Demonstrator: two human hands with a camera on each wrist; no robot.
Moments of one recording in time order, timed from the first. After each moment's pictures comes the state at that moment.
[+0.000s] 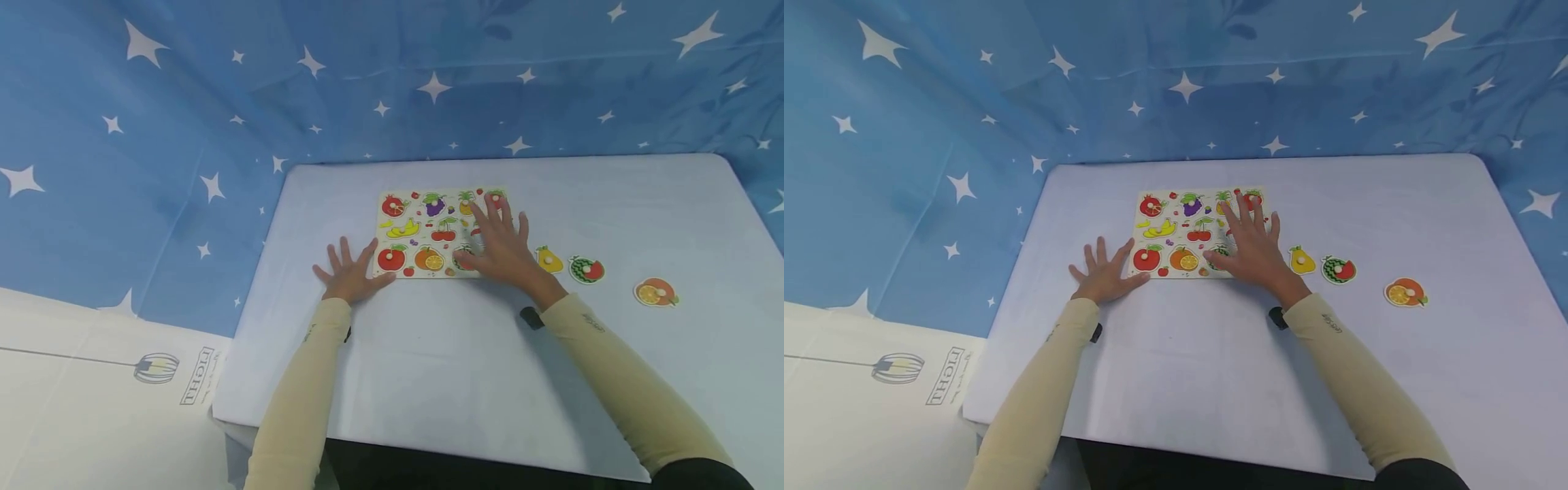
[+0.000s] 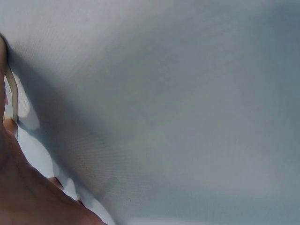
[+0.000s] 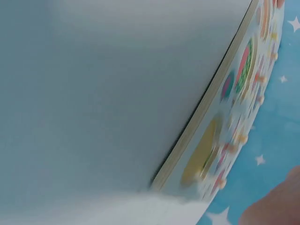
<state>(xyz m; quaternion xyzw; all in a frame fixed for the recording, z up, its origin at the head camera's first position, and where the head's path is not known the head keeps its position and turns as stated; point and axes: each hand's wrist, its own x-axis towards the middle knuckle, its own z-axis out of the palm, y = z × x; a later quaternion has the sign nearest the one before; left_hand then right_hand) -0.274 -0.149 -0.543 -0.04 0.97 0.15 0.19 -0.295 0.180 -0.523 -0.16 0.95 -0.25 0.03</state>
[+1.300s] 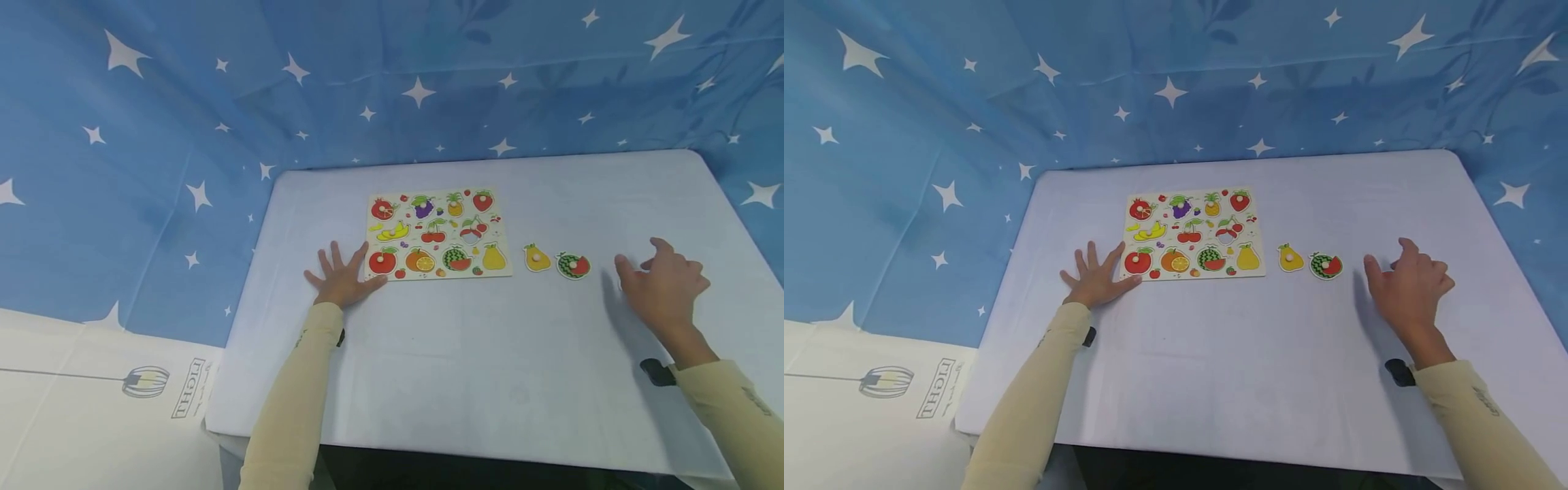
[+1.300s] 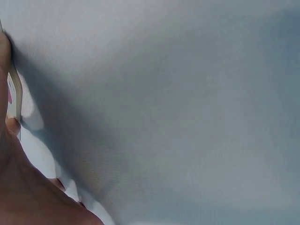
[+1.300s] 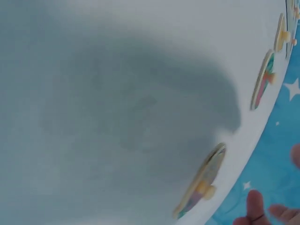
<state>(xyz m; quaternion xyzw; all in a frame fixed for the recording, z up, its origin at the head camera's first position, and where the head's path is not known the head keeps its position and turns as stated) -0.268 -0.146 -0.530 -0.02 0.97 0.17 0.20 -0.197 0.381 -0.524 0.15 0.96 -0.24 -0.08</state>
